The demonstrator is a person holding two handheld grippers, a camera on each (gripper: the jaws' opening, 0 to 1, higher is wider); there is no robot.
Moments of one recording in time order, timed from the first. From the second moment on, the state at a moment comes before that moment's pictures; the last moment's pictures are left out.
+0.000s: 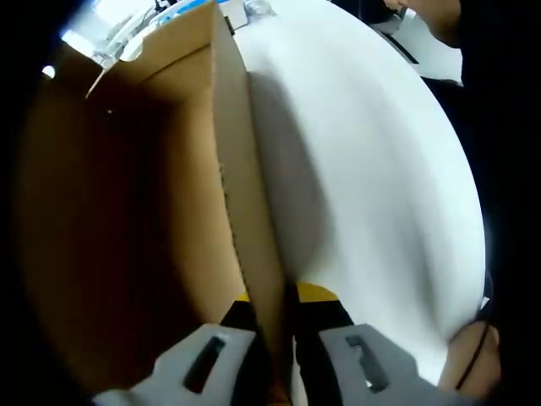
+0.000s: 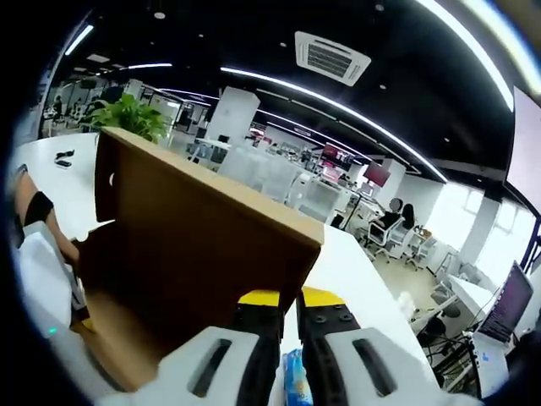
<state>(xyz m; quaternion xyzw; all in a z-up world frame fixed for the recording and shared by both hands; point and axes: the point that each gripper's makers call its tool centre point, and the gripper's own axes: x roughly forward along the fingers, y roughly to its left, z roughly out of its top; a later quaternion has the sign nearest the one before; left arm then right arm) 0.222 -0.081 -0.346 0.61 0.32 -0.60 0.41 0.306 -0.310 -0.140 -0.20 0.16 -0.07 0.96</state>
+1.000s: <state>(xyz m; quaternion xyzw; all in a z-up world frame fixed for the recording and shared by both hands) 0.222 -0.081 -0.346 0.60 0.32 -0.60 0.41 0.279 -0.299 -0.156 -0.18 0.14 -0.06 0.97</state>
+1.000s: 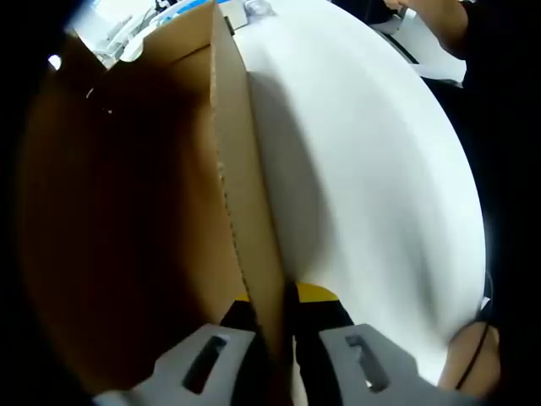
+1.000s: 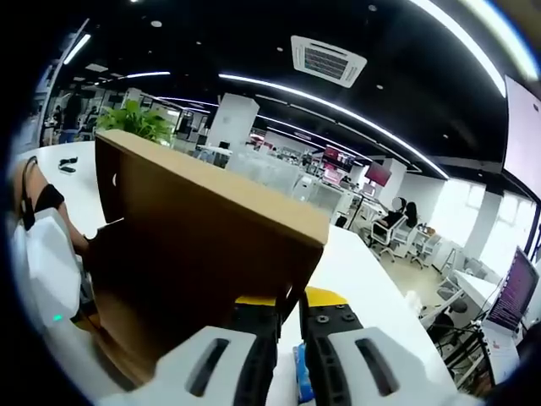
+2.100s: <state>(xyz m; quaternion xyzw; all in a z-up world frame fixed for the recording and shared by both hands) 0.221 -0.080 -0.346 0.60 0.32 -0.61 0.41 0.275 -0.296 -0.156 -0.14 0.13 -0.07 0.98</state>
